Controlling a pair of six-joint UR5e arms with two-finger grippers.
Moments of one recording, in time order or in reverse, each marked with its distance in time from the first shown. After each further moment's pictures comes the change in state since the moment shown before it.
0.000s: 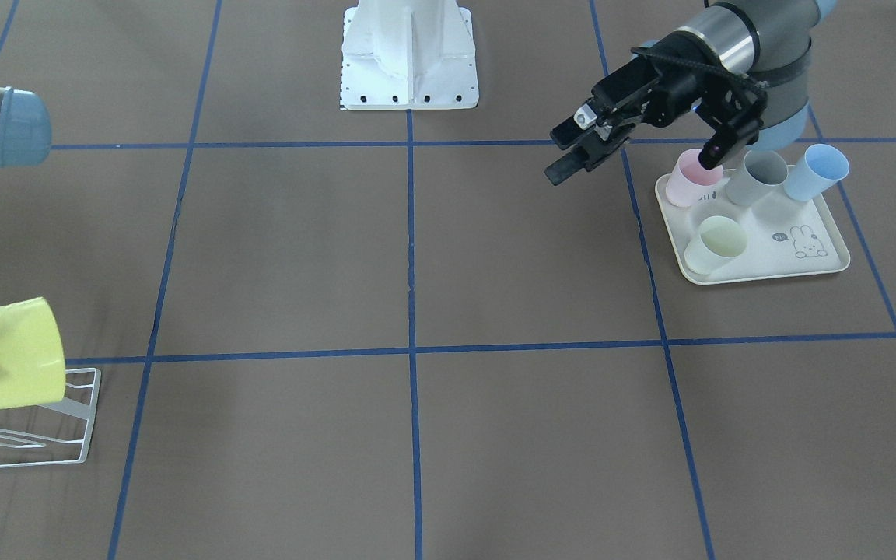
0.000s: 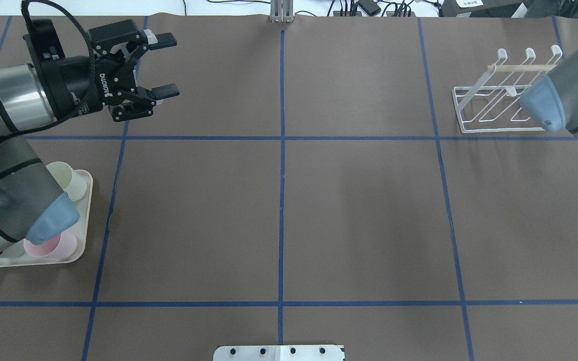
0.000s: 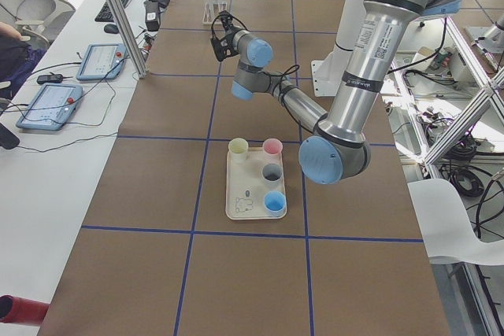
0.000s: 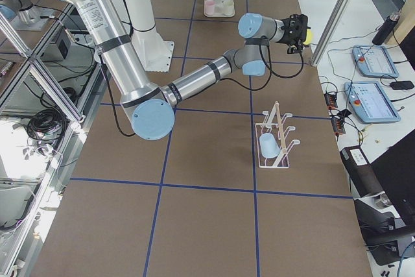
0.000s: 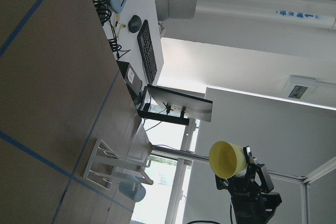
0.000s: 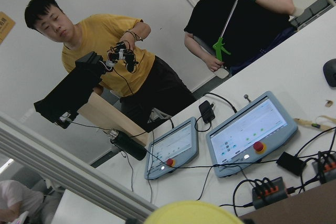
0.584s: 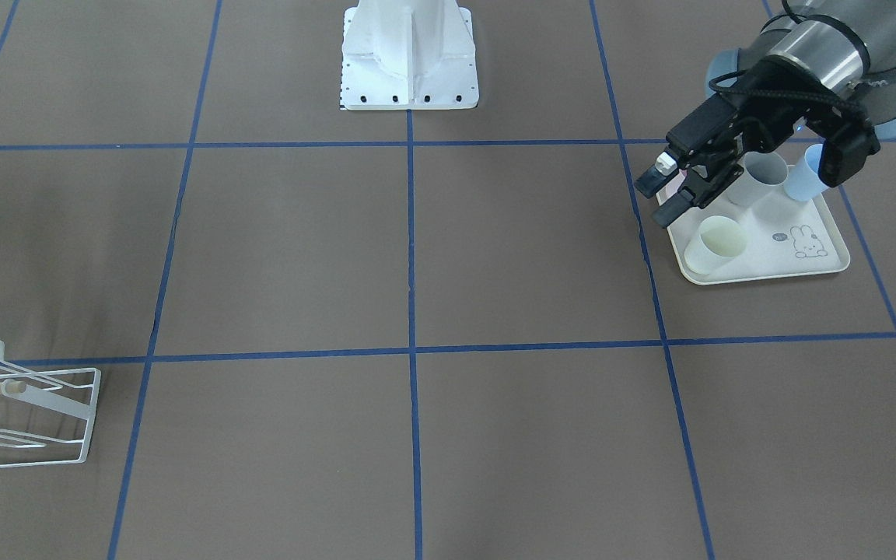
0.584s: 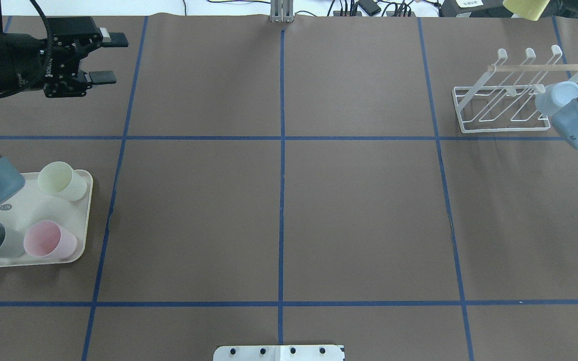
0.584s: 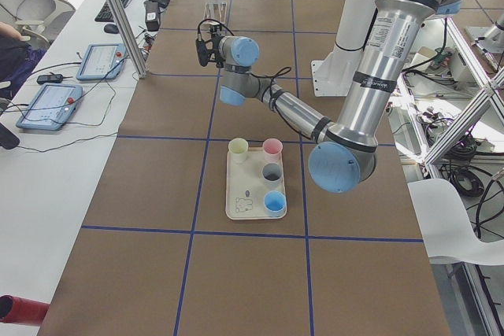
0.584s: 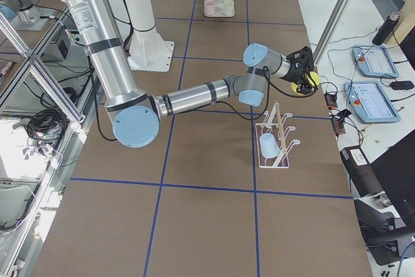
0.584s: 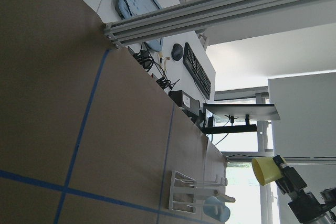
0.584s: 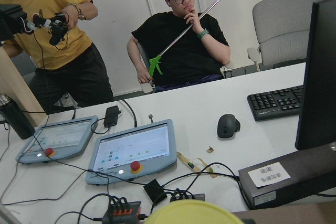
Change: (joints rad) left arm -0.144 0.102 -0.019 0.169 -0.193 0.312; right arm 0.031 -0.104 -0.180 0.026 -0.113 -0.508
